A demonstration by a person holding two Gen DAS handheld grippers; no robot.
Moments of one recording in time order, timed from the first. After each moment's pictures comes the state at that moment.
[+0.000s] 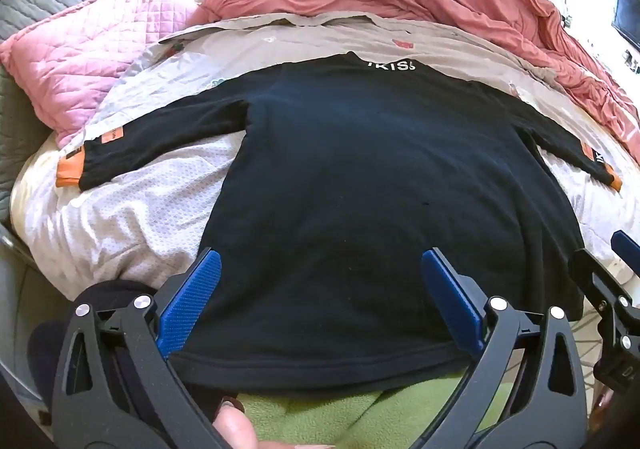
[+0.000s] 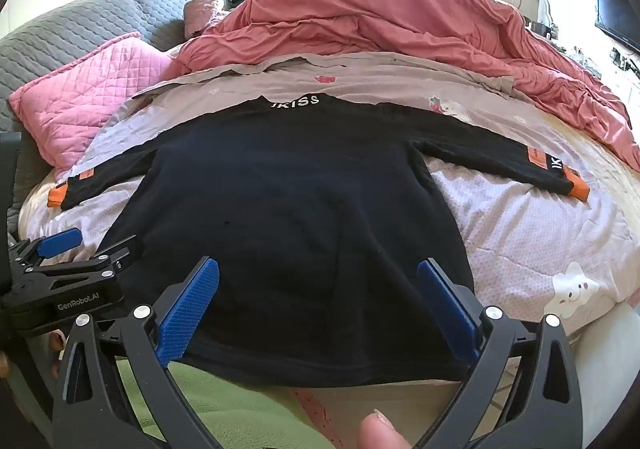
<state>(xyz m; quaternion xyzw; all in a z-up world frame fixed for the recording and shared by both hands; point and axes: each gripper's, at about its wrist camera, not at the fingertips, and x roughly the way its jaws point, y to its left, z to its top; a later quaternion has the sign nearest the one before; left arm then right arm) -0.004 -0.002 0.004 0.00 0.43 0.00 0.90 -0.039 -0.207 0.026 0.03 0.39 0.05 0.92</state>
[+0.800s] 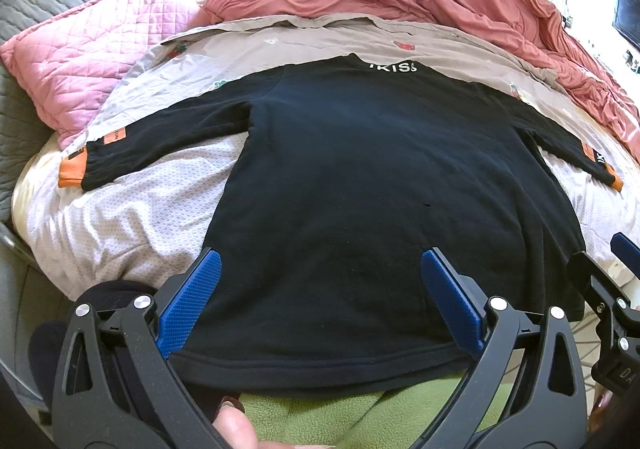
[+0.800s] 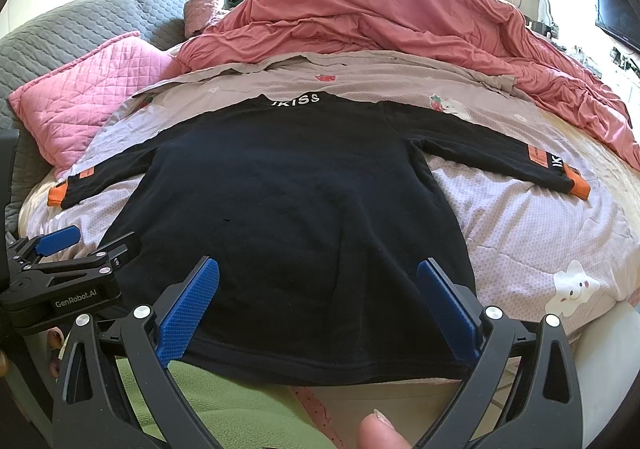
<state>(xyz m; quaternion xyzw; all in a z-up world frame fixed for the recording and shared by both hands) -0.005 -0.002 0.004 0.00 0.43 0.01 0.90 -0.038 -0.206 0.024 0.04 0.39 0.05 0.92</state>
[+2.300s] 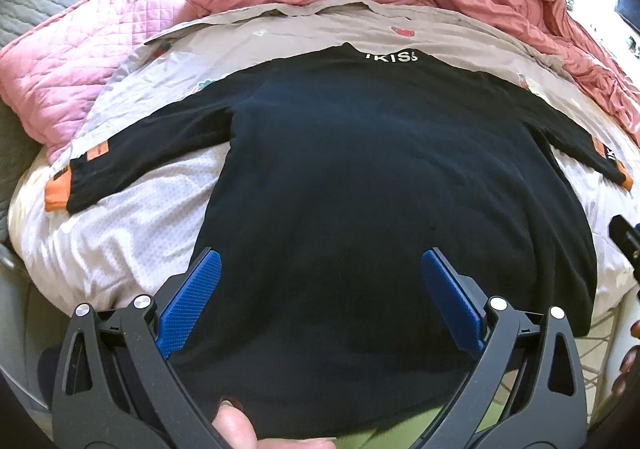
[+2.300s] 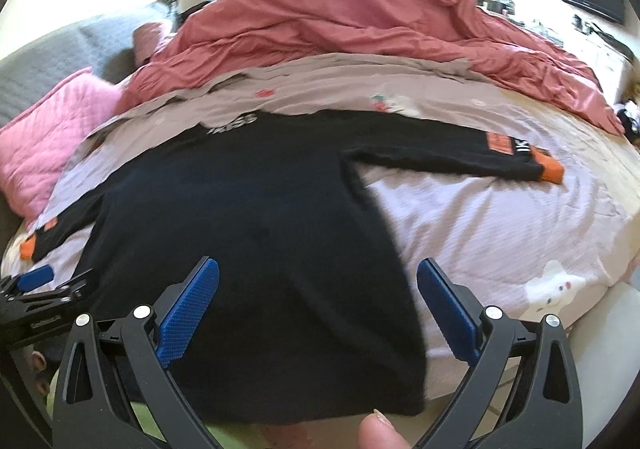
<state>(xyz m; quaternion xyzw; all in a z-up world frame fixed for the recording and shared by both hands) 0.039 -0.012 0.000 0.02 0.46 0.00 0.89 -0.009 -0.271 0.019 0.09 0.38 -0.03 0.92</state>
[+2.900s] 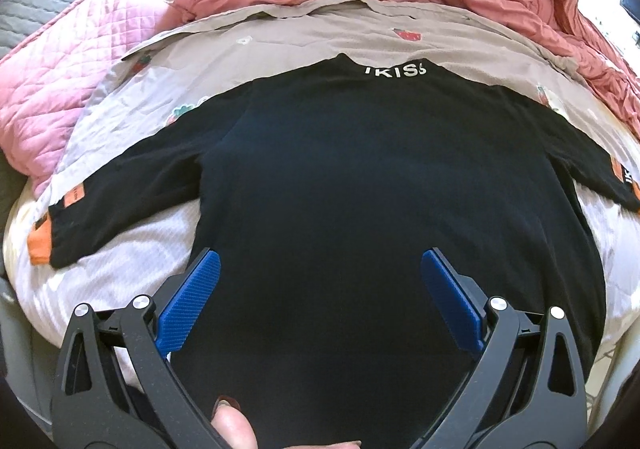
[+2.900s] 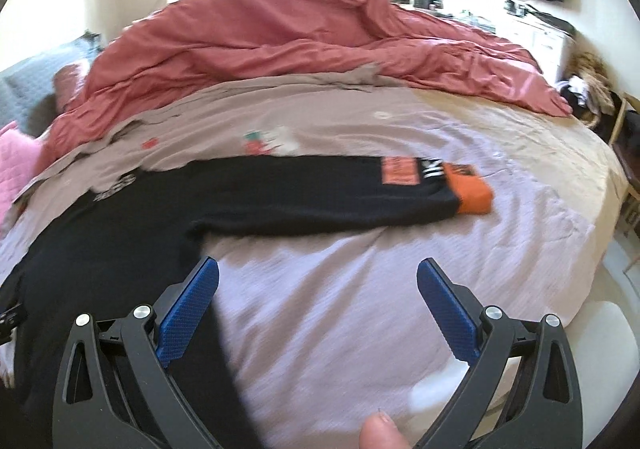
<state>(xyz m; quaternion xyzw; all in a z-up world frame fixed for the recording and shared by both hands) 0.116 -0.028 -0.002 0.04 0.48 0.00 0.88 0.044 -0.401 0.010 0.11 0.36 -0.16 0.91</state>
